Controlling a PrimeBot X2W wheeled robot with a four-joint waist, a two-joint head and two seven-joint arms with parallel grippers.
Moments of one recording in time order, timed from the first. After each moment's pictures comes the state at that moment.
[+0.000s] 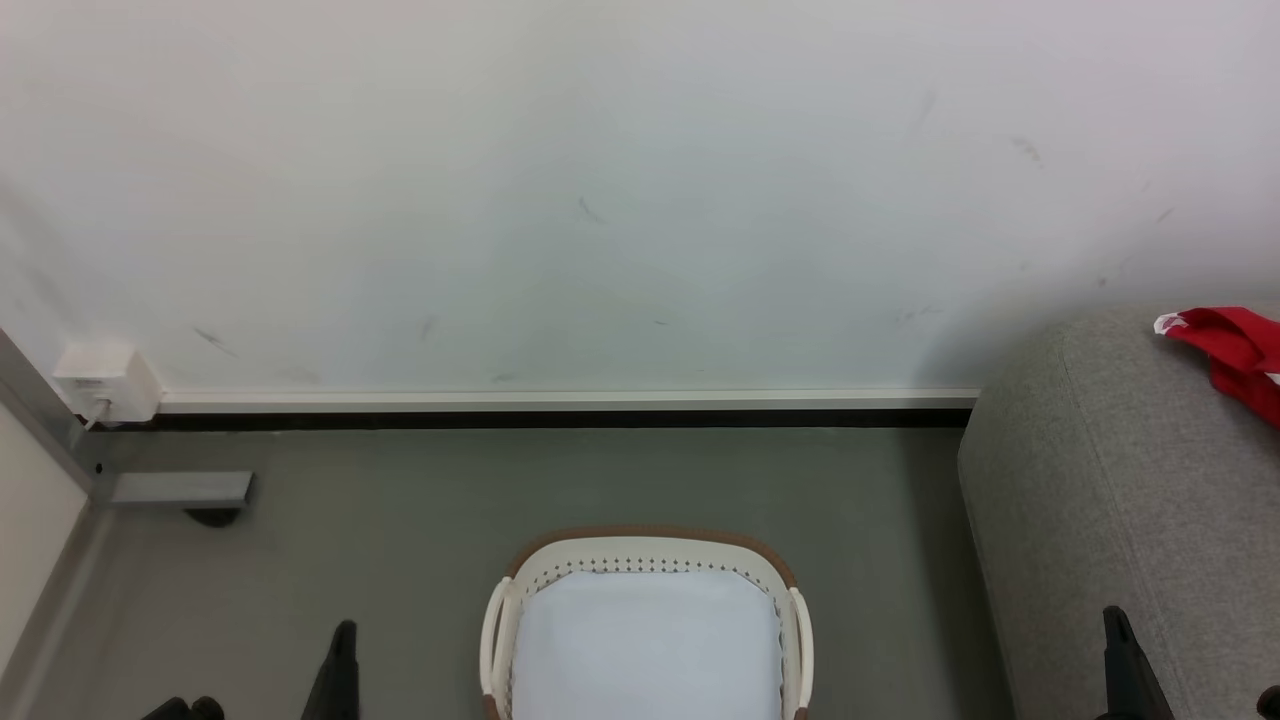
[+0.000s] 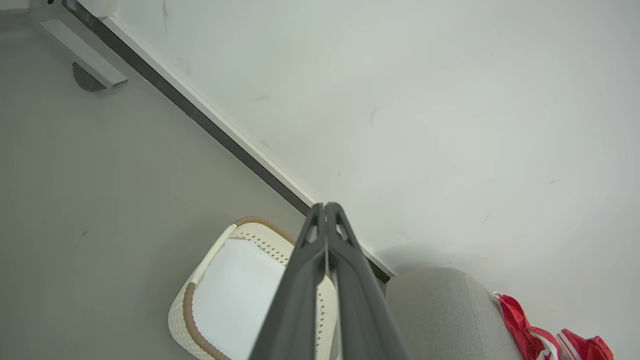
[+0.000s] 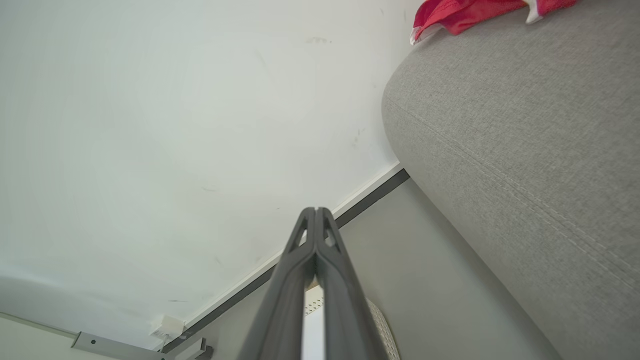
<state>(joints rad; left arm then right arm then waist) -0.01 0.04 0.03 0.28 -0.82 -0.07 -0.09 -0.02 -0.04 -0.05 0.32 0.86 0.13 -0.09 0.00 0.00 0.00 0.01</state>
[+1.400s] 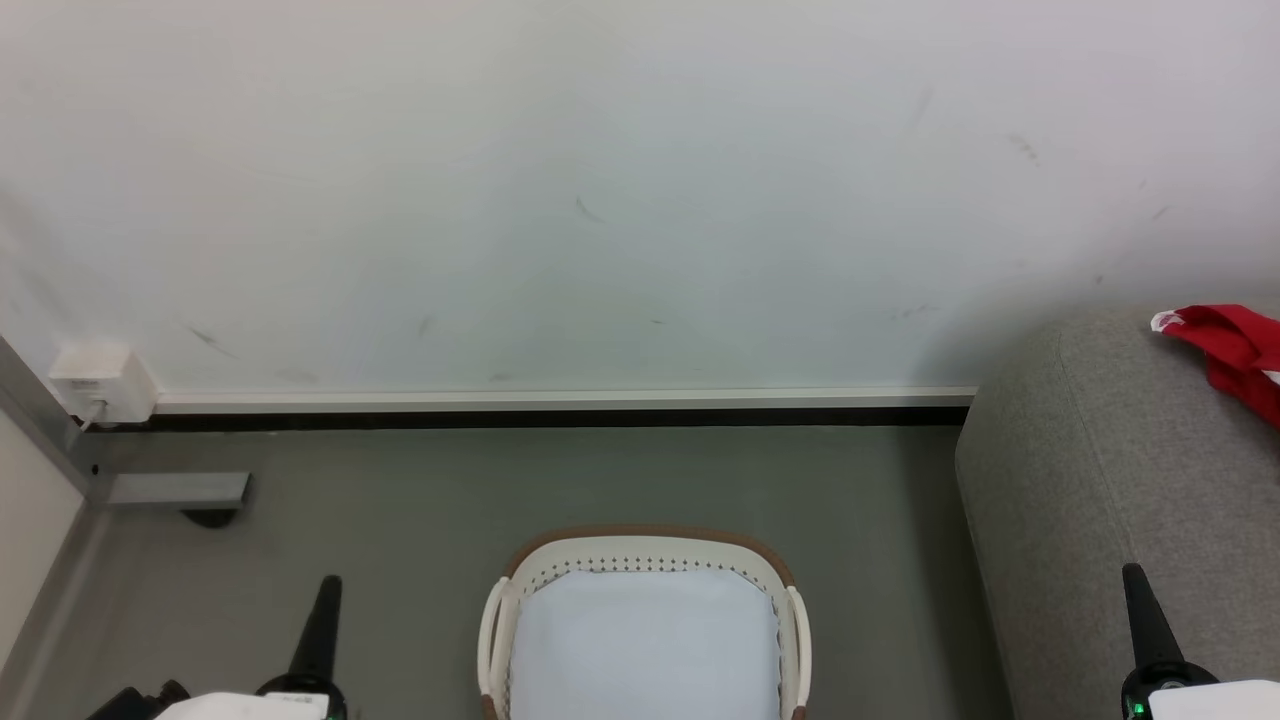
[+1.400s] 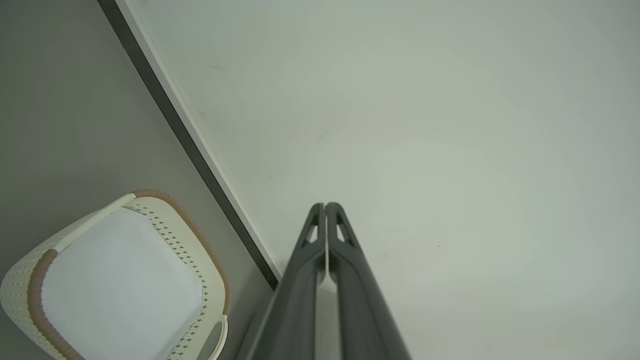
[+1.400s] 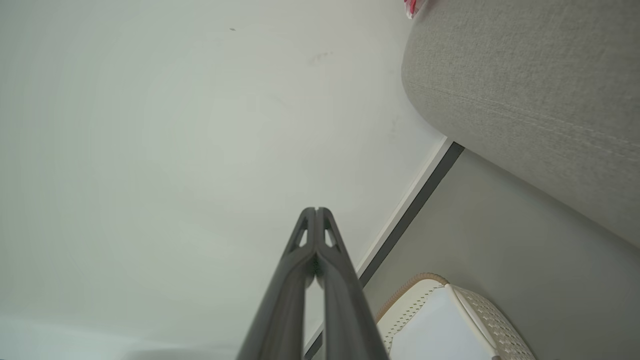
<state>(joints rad) -0.06 0.04 0.08 0.26 -1.28 -0.10 0.03 -0.07 -0.04 -0.09 0.28 1.29 0.13 0.03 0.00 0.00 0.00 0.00</state>
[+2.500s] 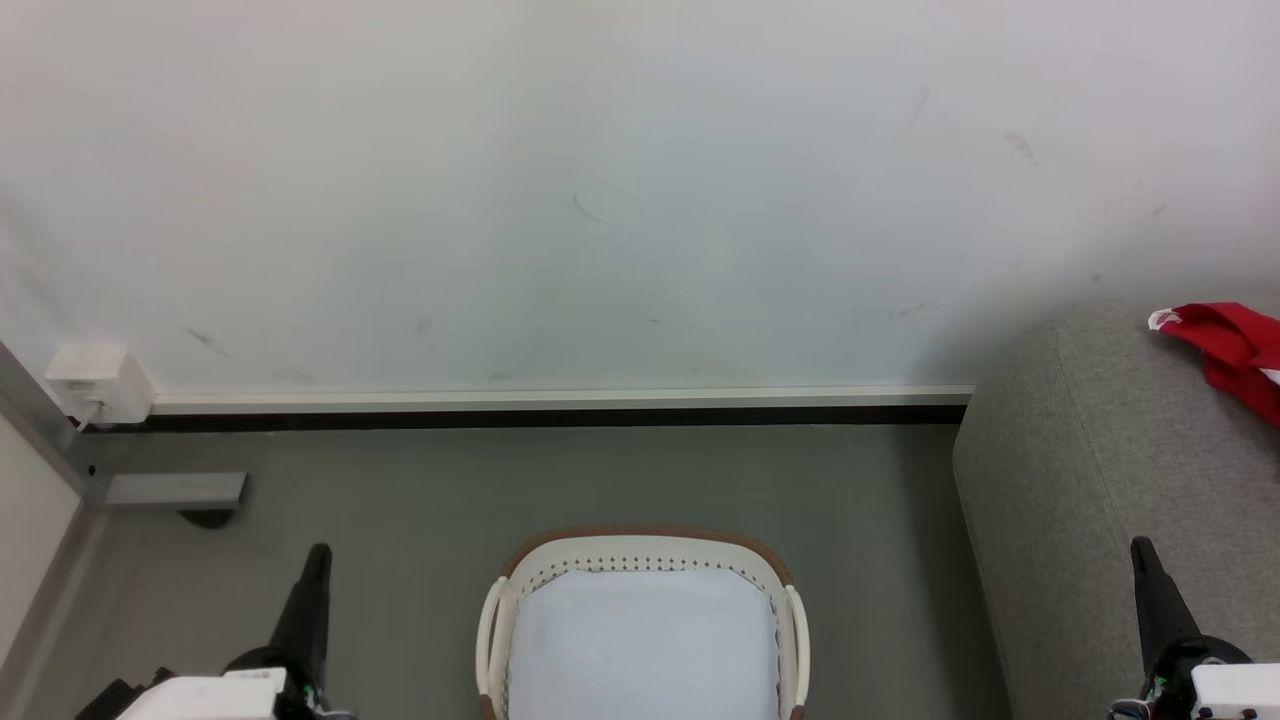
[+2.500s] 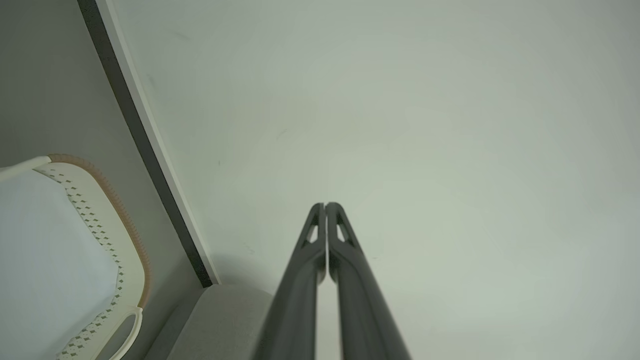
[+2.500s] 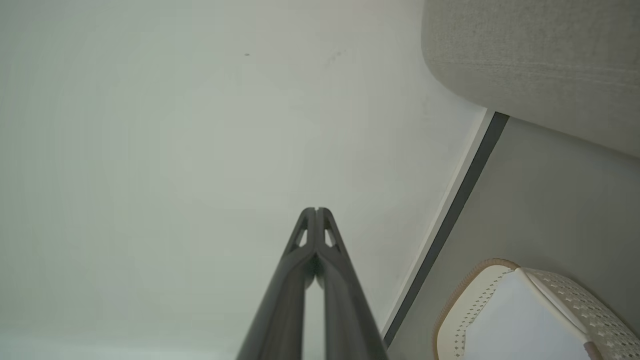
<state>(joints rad) -0.10 0.05 0.10 0.25 -1.53 -0.12 0.10 -0.10 -0.04 -0.11 0.25 1.53 0.13 0.10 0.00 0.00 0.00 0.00</state>
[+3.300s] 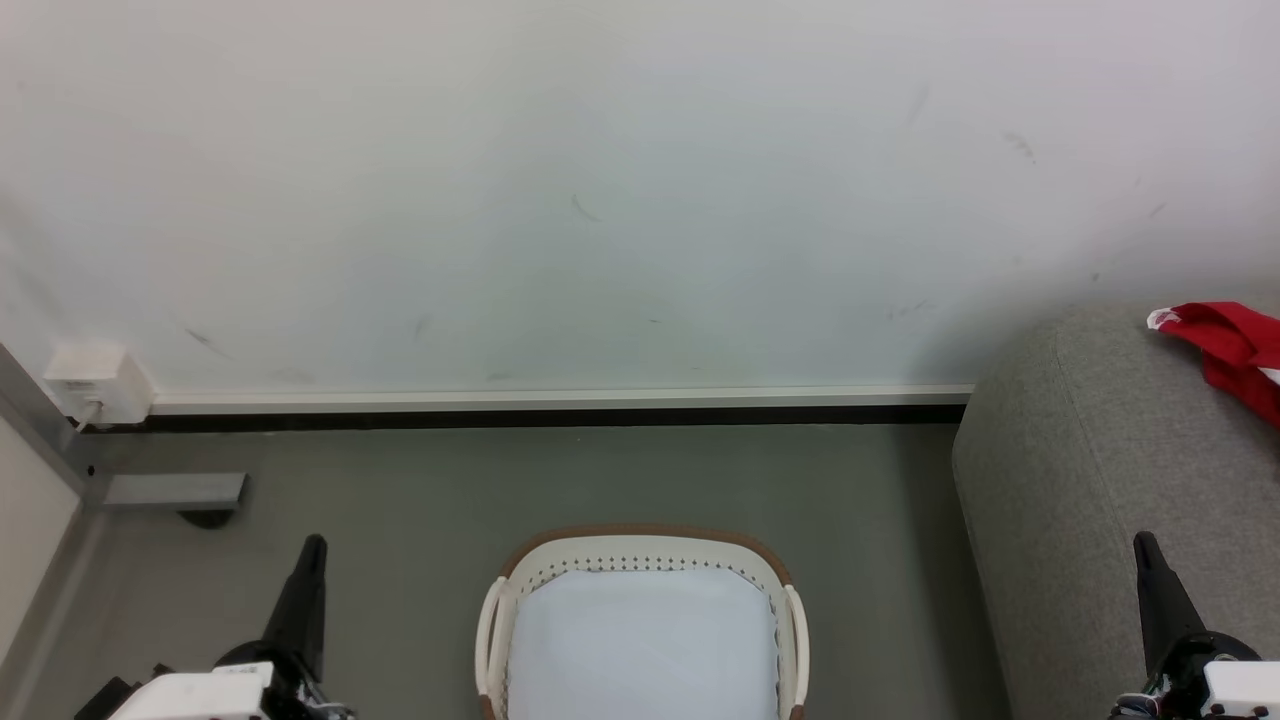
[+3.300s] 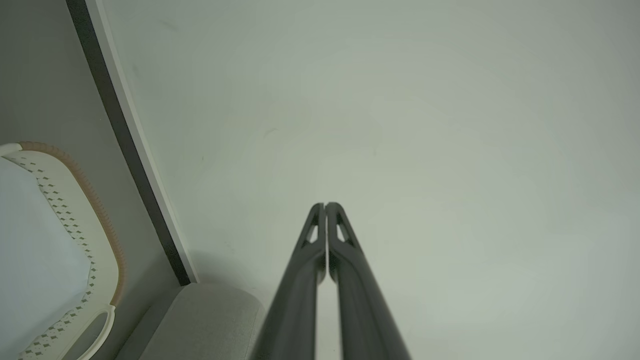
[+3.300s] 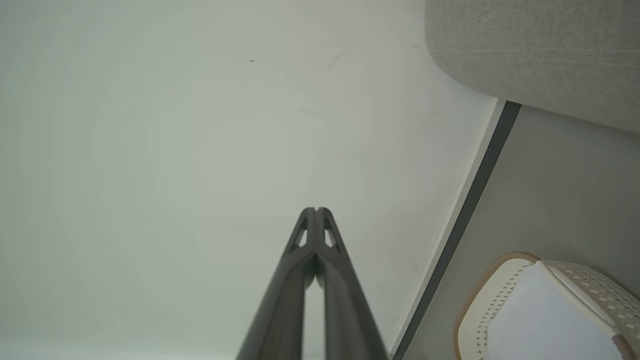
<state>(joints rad) -0.11 0.05 0.11 0.25 -1.61 -0.13 0.11 -0.10 -0.05 -0.11 0.25 1.61 0.13 0.11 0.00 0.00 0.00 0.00</state>
